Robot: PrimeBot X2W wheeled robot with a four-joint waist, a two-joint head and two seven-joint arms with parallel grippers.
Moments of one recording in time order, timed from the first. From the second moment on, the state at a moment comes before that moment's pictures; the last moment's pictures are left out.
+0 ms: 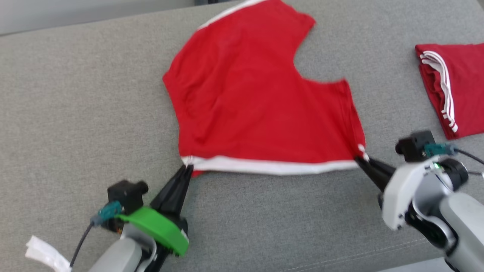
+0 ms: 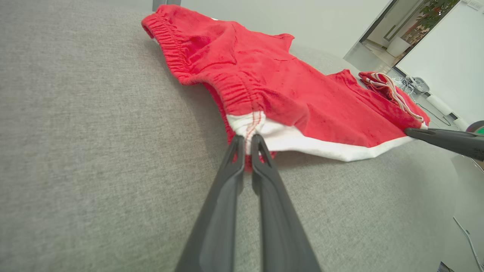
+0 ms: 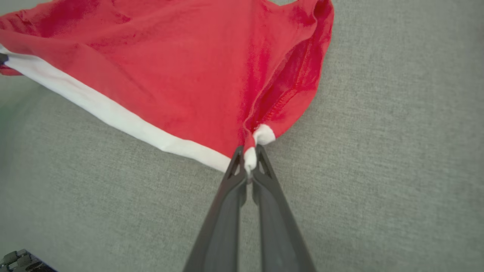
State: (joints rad) left arm -0.33 0.31 -0.65 0.36 -0.78 -0.13 -0.26; right arm -0.35 -0.57 0.52 0.17 0.69 0.13 0.22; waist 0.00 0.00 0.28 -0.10
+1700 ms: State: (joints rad) left arm -0.67 0.14 -0.64 0.56 -0.84 -0.03 -0.10; right arm -0.78 -0.31 0.19 0.46 0.29 0.13 0.27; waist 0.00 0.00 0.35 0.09
